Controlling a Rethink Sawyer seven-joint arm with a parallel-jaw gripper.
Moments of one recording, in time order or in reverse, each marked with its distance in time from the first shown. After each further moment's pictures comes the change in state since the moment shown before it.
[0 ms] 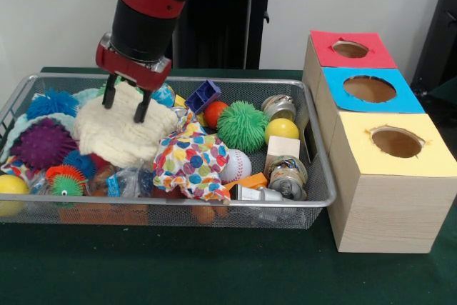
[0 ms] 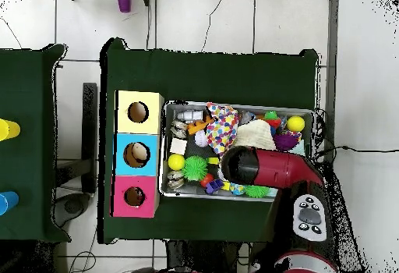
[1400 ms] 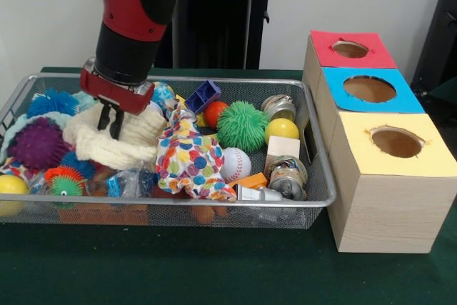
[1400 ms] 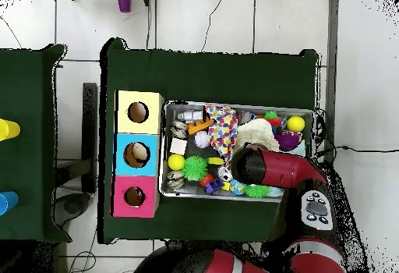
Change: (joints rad) arm -0.054 0.069 0.017 -0.029 -0.012 -0.142 0.000
